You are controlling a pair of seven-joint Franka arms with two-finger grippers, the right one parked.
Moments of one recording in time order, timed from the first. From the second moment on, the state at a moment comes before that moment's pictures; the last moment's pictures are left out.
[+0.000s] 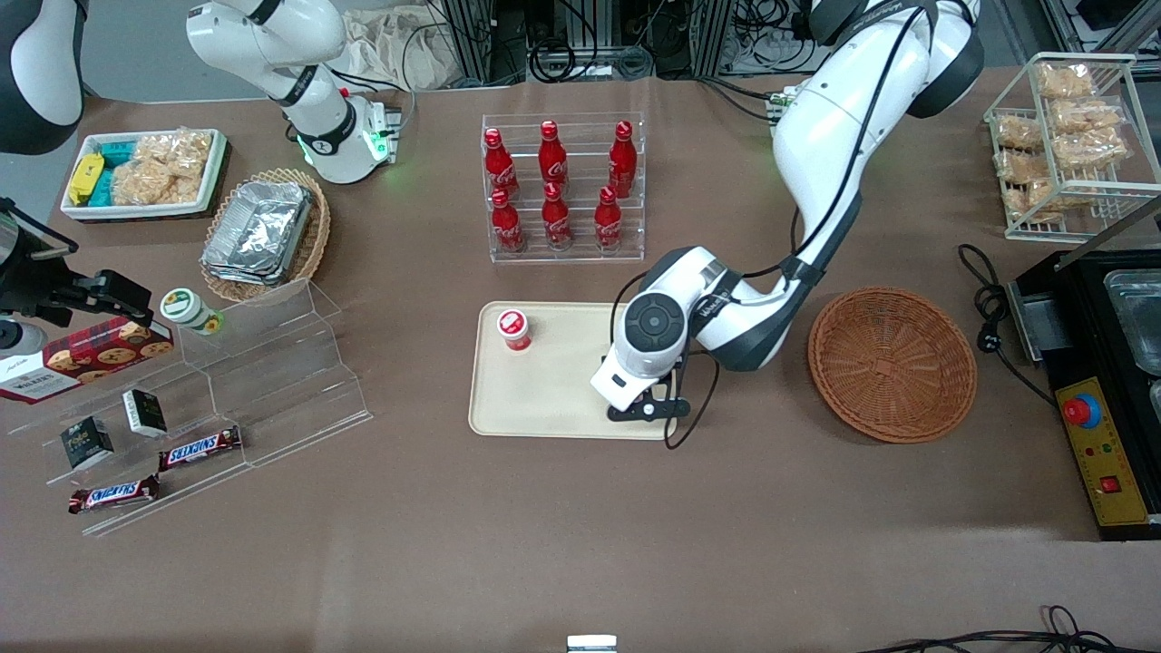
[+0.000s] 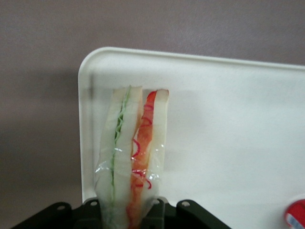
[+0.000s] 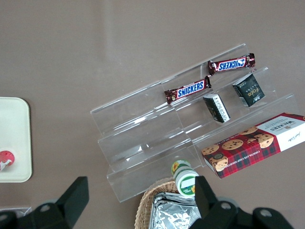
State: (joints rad) arm -0.35 0.80 -0.41 -1.43 0.26 2.05 -0.84
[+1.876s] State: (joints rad) arm -0.03 0.21 -0.19 -1.54 0.00 1.79 -0.25
